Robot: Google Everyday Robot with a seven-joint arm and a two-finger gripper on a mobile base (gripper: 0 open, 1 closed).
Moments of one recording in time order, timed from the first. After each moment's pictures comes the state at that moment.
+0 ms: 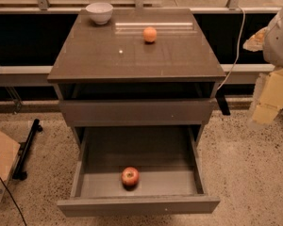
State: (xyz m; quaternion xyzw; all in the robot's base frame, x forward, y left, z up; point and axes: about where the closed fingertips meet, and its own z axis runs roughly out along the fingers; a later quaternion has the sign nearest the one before) arm 0.438 -0.216 0.977 -0.60 0.78 -0.04 0.16
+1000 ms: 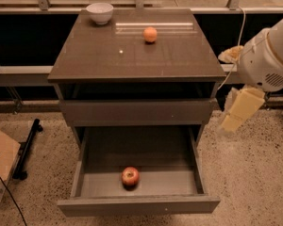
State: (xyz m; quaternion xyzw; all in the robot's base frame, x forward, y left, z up) arm 0.460 -0.180 0.937 -0.61 0.75 0.02 0.25
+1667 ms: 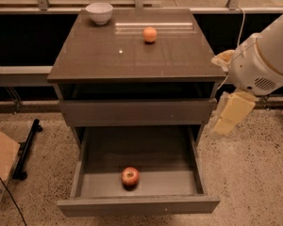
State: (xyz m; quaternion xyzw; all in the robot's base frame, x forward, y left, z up) arm 0.462 -0.169 0.927 -0.62 0.75 0.02 0.24
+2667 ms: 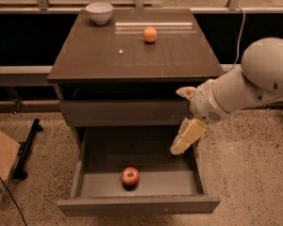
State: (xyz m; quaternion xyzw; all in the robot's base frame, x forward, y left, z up) arm 0.498 -0.109 0.810 -0.60 0.73 0.15 0.29
